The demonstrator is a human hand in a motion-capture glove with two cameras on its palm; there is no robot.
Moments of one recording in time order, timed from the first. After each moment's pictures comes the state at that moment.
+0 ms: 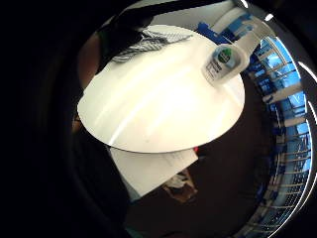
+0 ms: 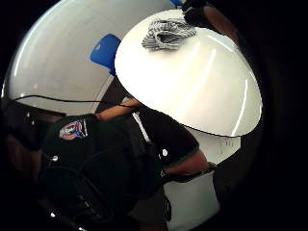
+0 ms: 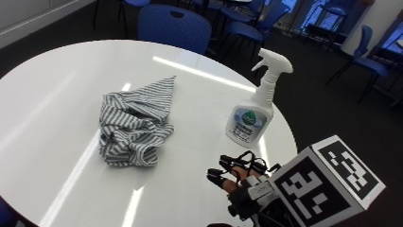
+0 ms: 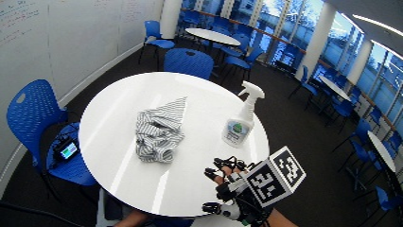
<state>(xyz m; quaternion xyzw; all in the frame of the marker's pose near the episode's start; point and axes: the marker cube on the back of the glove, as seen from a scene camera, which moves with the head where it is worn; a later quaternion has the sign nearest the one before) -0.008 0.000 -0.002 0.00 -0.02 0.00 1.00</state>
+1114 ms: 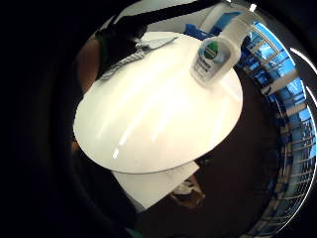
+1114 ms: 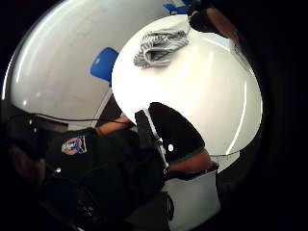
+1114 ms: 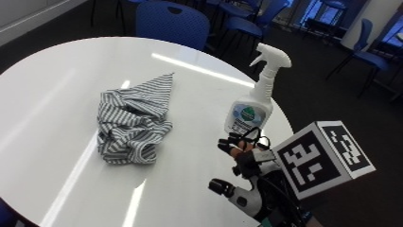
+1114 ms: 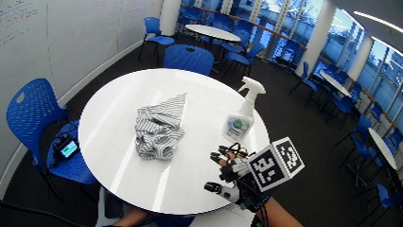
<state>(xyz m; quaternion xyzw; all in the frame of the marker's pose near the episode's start) 0.025 -0.042 -0.003 0.07 -0.04 0.06 1.00</state>
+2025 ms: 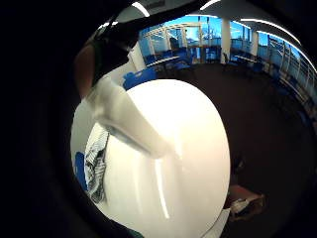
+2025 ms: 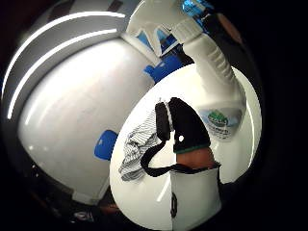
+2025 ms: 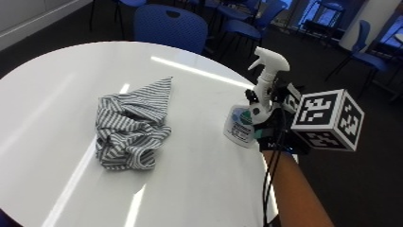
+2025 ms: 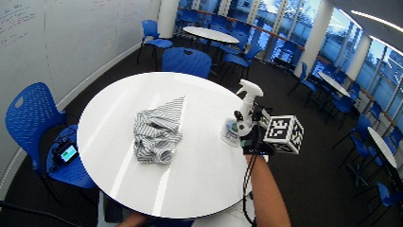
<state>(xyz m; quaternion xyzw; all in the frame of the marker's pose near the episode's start) 0.160 -0.143 -0.016 0.32 -0.07 0.34 0.88</state>
